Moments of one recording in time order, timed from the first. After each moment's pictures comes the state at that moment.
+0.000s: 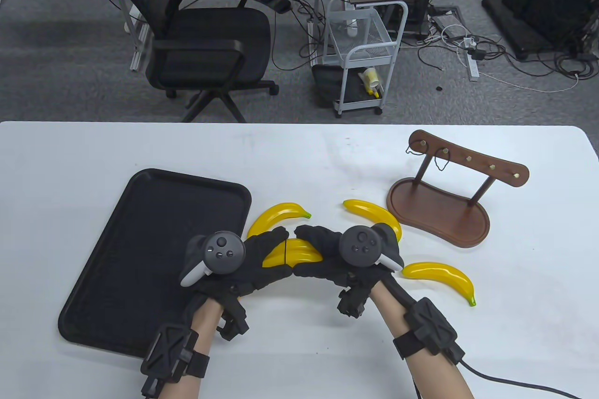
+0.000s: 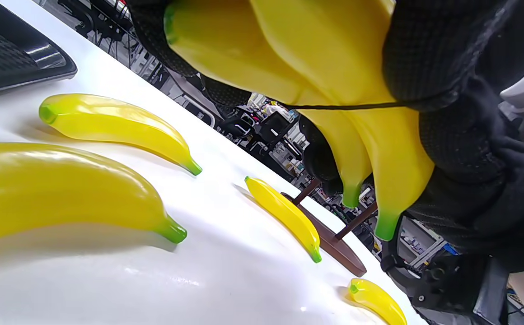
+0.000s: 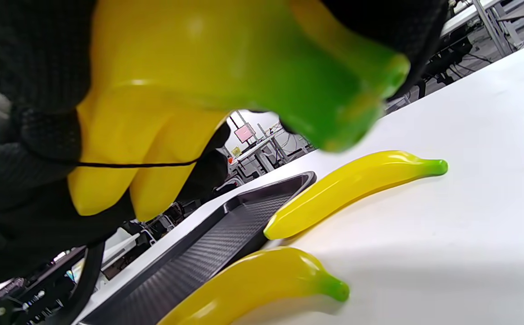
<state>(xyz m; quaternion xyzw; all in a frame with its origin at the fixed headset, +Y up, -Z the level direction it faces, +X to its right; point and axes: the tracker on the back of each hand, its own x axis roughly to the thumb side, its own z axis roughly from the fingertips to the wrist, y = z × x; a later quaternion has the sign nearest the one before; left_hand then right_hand) -0.150 -0.731 -0.294 -0.12 -0.25 0.34 0.90 0.089 -0.716 -0.323 0.33 0.03 0.90 0.29</state>
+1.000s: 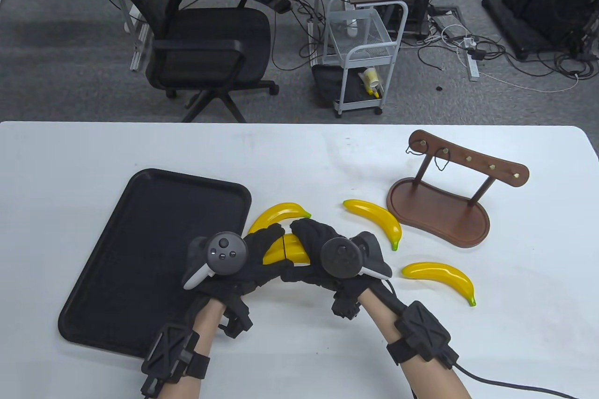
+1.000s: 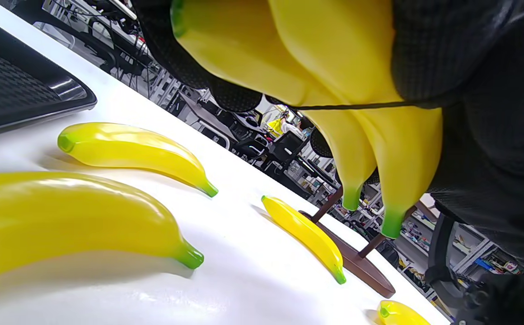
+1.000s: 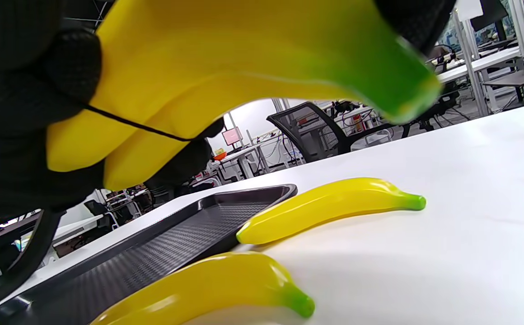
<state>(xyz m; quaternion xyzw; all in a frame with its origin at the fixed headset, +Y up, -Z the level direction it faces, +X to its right) -0.149 -0.727 -0.293 -0.08 -0.21 0.32 0.92 0.069 -0.710 -0.308 0.32 -0.02 0.92 0.20</state>
